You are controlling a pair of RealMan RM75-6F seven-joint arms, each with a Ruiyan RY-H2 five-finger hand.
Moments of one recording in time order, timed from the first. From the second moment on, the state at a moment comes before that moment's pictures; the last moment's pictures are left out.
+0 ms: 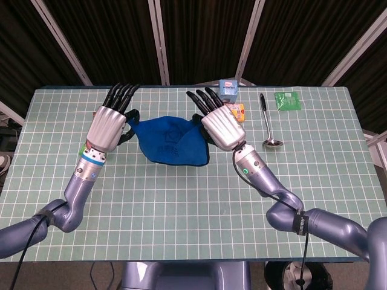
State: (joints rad) left arm -0.80 -1.52 -0.35 -1.25 1.46 1.24 0.13; right arm 0.97 -1.48 0.38 -1.34 -1.35 1.00 -0.21
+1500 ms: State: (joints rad) left arm -0.87 -1.77 -0.27 -0.84 1.36 1.11 0.00; right arm 0.99 -1.71 0.24 -0.84 -1.38 0.94 0.13
